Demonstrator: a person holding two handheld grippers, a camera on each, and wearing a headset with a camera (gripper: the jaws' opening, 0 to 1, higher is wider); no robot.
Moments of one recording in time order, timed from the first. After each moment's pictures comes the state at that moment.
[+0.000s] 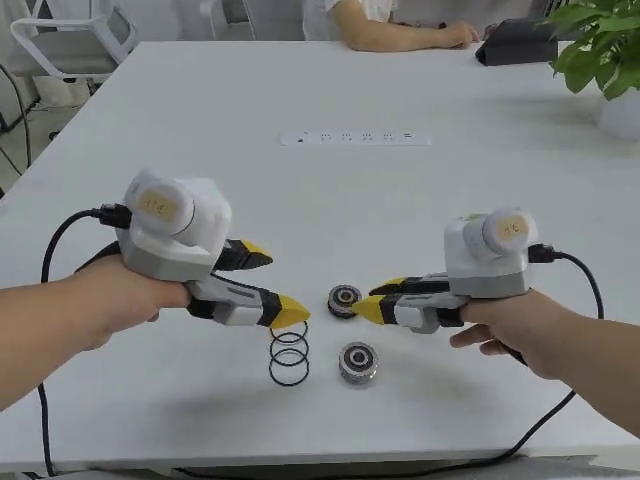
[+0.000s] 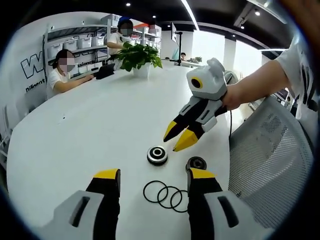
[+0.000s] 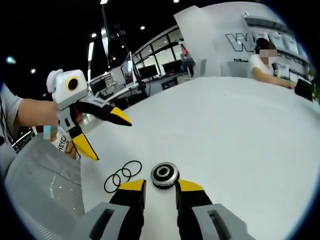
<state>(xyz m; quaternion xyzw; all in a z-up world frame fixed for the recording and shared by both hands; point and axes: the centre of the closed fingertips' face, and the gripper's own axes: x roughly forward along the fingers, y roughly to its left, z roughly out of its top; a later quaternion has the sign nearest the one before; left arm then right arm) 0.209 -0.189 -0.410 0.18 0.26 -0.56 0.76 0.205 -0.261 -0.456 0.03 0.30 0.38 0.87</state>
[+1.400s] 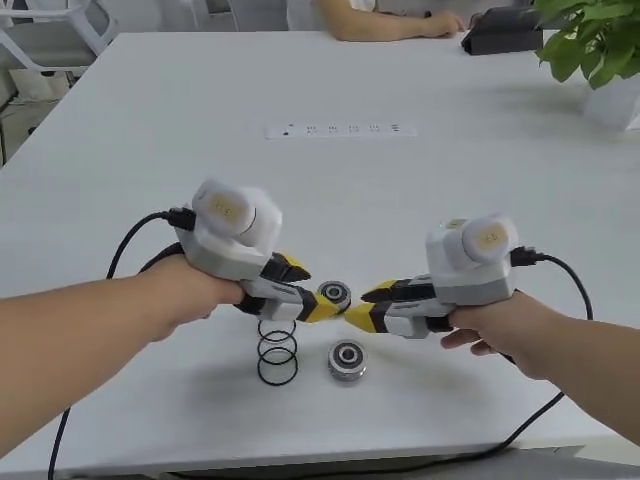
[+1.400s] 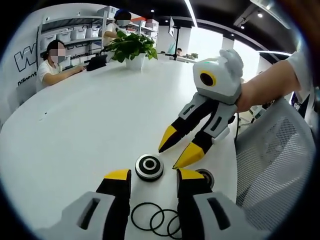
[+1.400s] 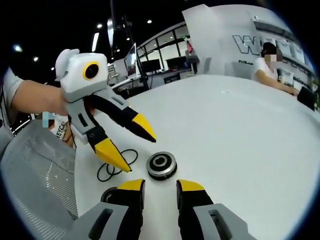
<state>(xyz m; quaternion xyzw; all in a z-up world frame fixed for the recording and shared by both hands) 0.216 -0.239 -0.449 0.17 0.29 -0.58 0.74 0.202 -0.263 -0.471 -0.01 0.31 0.39 0.87</state>
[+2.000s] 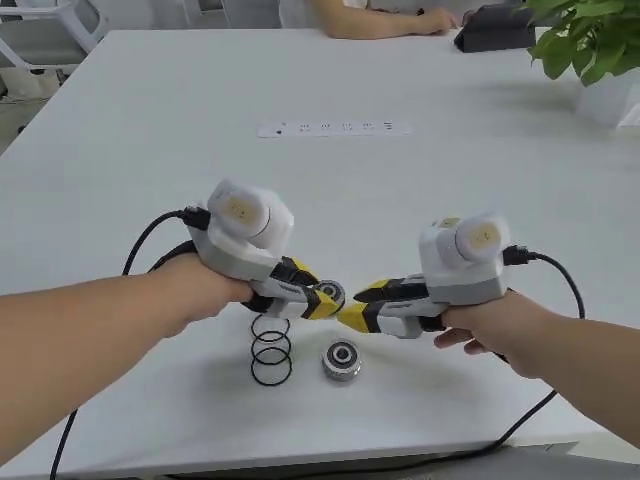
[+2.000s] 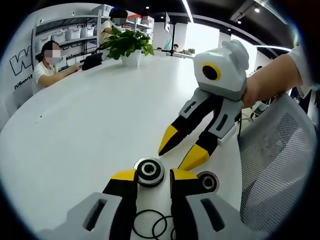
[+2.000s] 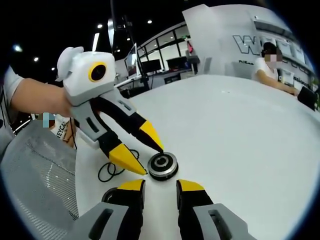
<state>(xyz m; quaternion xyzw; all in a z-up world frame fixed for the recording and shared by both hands) 0.219 -0.250 -0.458 0.20 0.29 -0.59 0.73 0.201 -0.261 -0.470 -0.01 0.31 0.39 0.87</state>
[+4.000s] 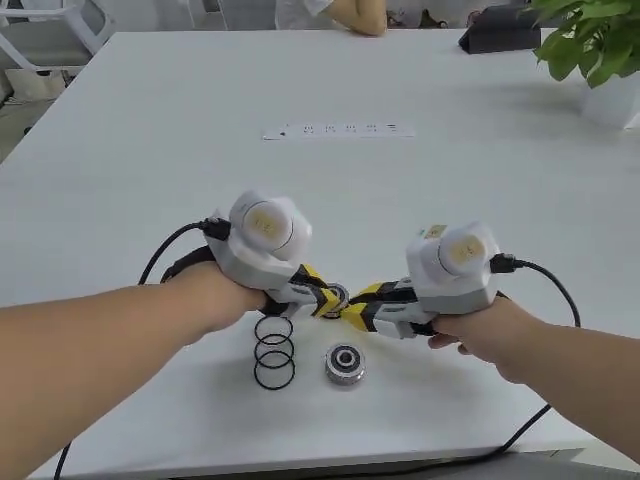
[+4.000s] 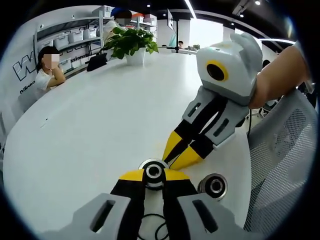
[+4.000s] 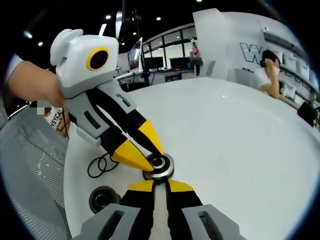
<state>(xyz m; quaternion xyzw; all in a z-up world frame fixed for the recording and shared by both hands) 0.225 -0.255 -0.462 0.22 0.28 -0.56 0.75 0.211 -0.260 -0.479 -0.06 0.30 0.38 0.87</state>
